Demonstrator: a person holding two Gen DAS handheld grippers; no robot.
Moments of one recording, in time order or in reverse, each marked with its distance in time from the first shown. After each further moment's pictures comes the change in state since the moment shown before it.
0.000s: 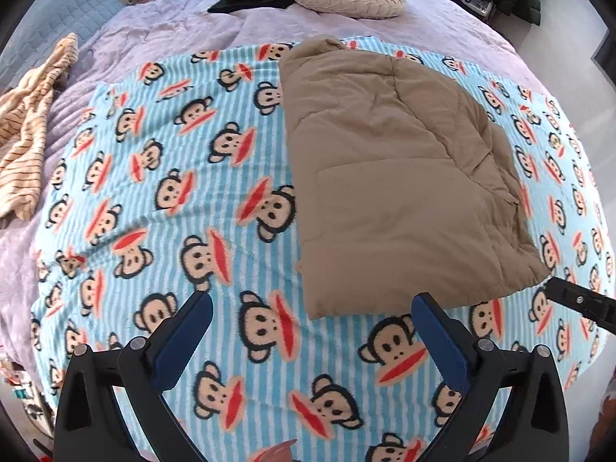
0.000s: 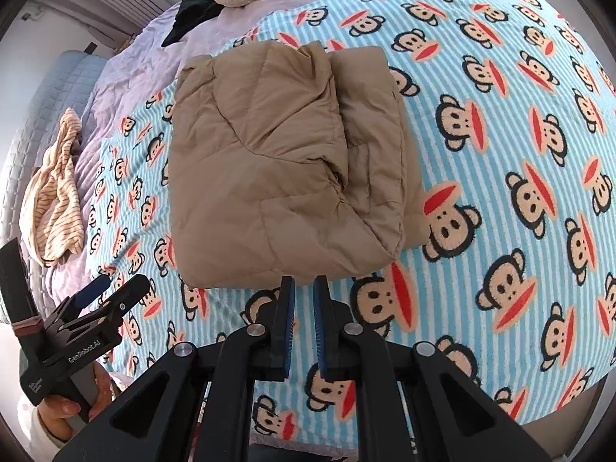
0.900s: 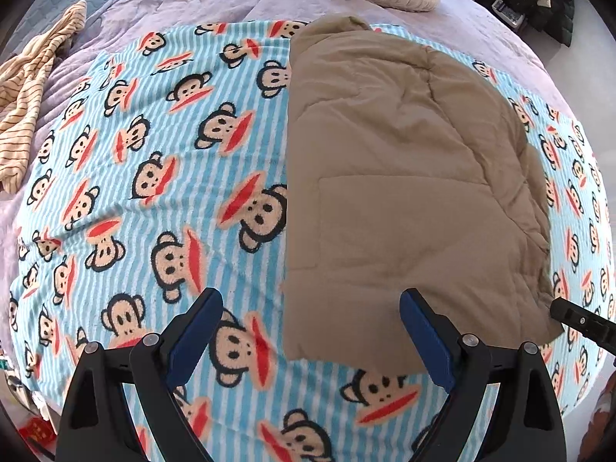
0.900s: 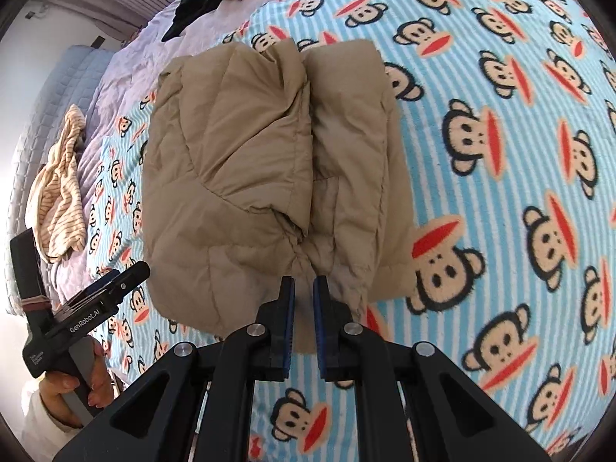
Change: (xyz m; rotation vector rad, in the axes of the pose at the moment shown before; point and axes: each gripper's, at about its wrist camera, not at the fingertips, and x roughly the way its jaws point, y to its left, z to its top) left arm 0.051 -0.005 0.023 -0.115 0.056 -0.026; right arm 0.035 -0.047 0.042 -0.030 0.048 0.068
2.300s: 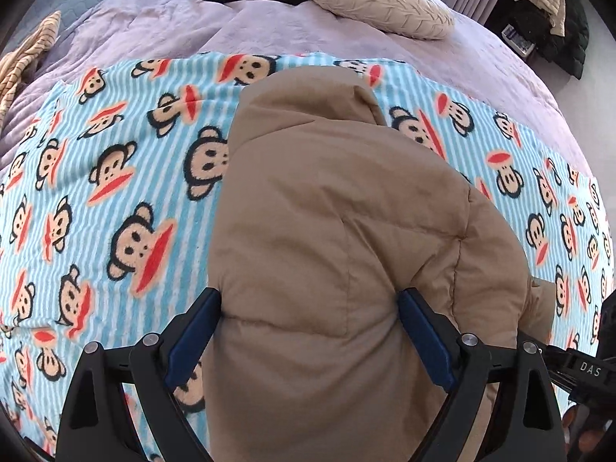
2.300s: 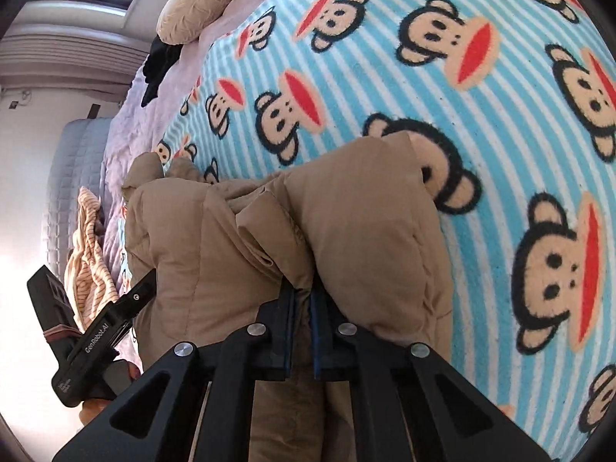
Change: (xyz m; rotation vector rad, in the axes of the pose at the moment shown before) left arm 0.086 -0.043 0.144 -0.053 -0.066 -0.039; right arm 0.090 -0.054 0.127 0.215 -0.020 0.228
